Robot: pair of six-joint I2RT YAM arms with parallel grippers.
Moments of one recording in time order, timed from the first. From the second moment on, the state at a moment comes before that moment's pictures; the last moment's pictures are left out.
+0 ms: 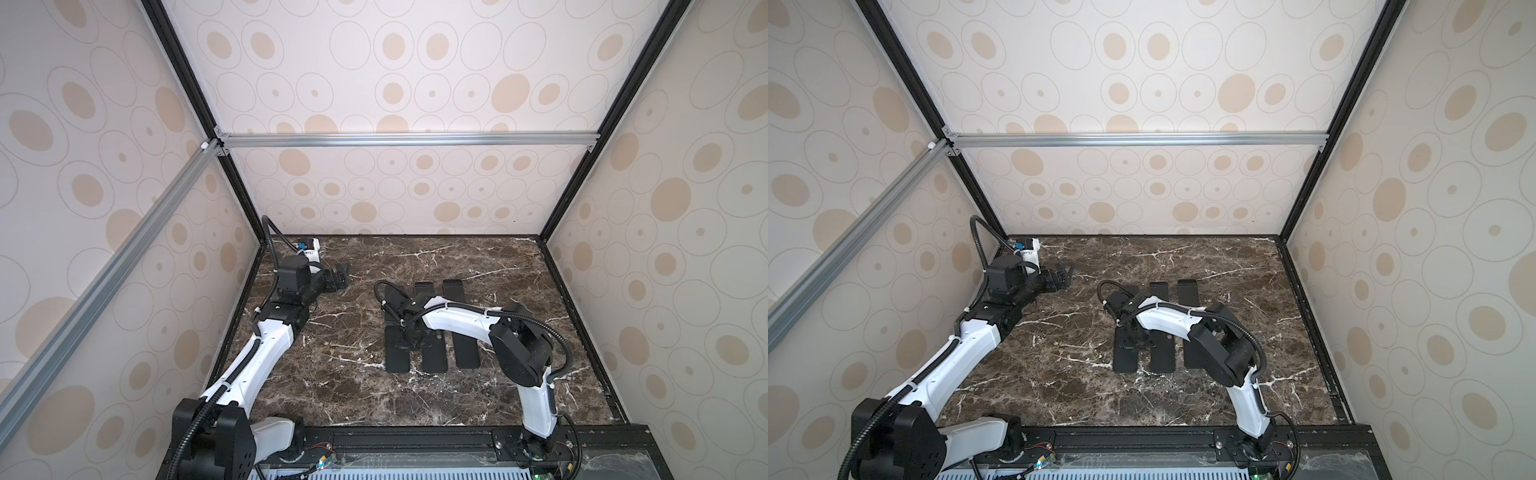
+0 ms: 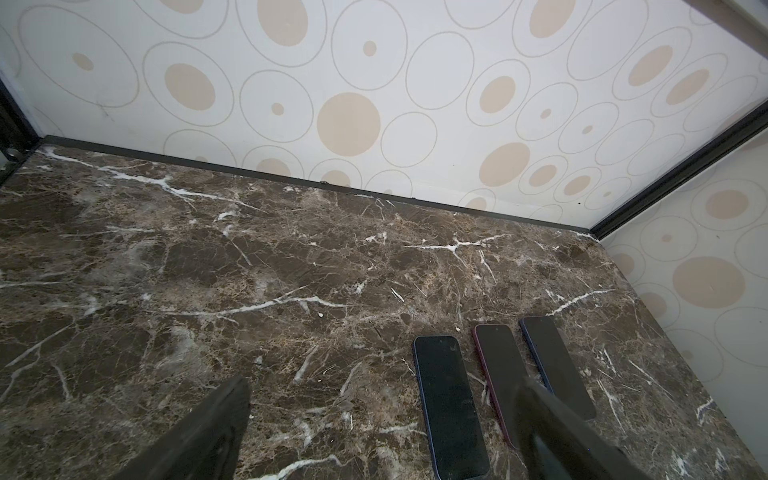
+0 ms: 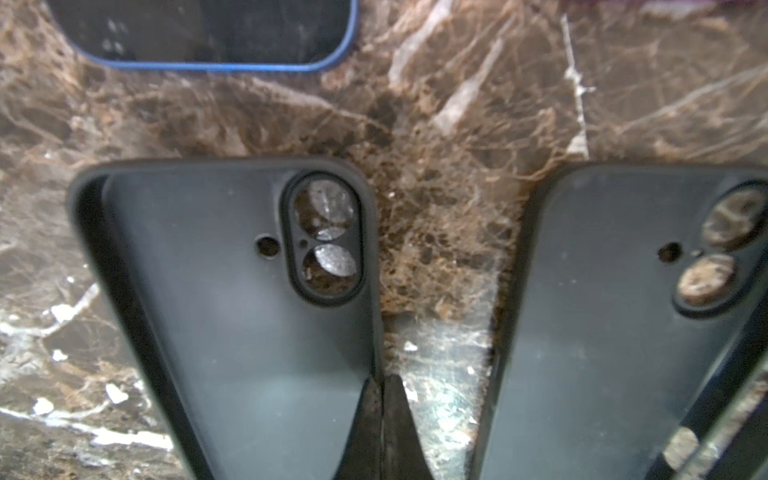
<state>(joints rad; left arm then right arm) -0.15 1.21 0.89 -0.06 0.14 -0.31 0.88 2.03 1.48 -0.90 0.02 0.87</state>
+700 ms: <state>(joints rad) -0.26 1.18 0.89 -0.02 0.11 -0.28 0.86 1.71 1.37 -0.77 0.10 0.75</state>
